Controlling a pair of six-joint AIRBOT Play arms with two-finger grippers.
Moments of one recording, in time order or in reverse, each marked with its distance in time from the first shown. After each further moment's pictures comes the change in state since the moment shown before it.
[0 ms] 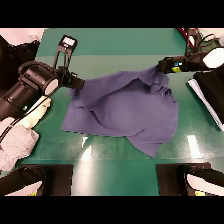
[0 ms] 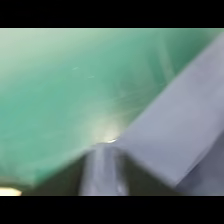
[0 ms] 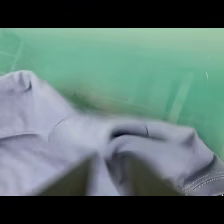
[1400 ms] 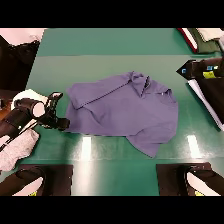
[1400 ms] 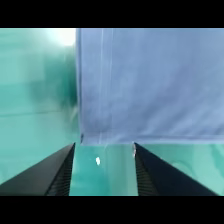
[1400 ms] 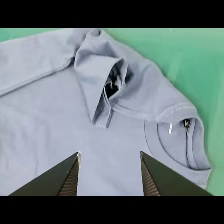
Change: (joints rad) left arm 0.237 0.161 -0.525 -0.426 -0.182 0.159; right arm -0.130 0.268 -0.013 -0.015 0.321 0.026
